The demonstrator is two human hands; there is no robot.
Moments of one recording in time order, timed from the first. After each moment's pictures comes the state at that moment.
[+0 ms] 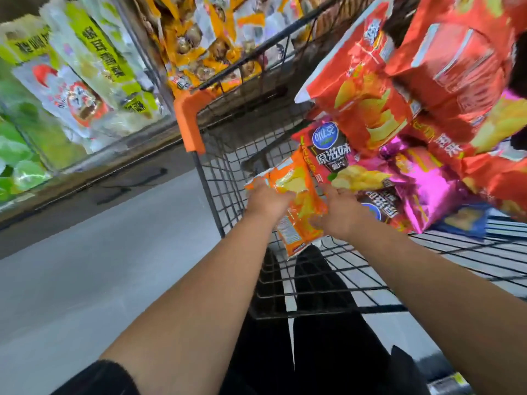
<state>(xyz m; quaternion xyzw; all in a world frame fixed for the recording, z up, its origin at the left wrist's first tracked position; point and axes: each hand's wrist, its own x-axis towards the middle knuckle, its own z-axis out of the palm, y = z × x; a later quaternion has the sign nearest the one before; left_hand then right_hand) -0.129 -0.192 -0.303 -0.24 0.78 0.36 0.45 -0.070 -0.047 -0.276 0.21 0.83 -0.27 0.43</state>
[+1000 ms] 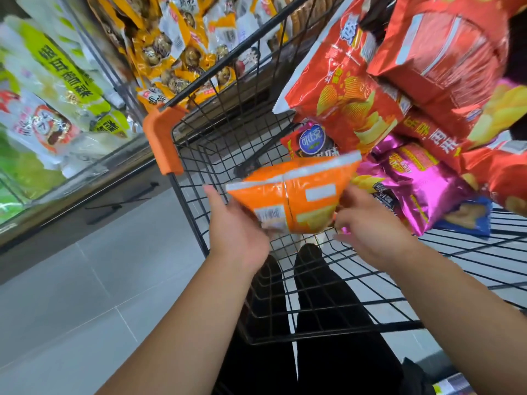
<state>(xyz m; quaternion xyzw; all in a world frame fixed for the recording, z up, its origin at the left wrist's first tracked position) -0.130 -0.204 -0.235 -0.48 0.41 0.70 0.35 -0.059 -0.030 -0.236 0.43 0.52 -0.70 0.24</state>
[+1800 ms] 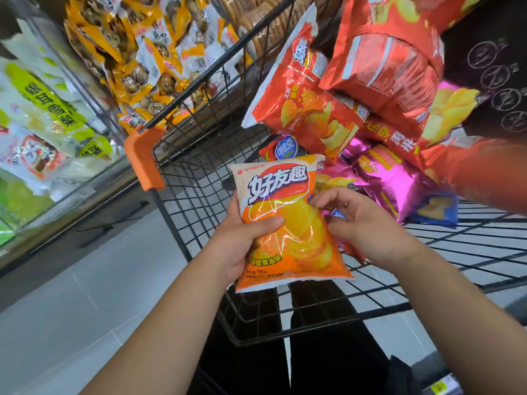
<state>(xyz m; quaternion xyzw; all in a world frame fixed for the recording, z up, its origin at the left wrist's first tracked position) -0.122 -0.198 -0.229 -0.28 0.52 0.61 0.53 -0.035 0.000 -0.220 0.29 0.58 -0.73 0.21</state>
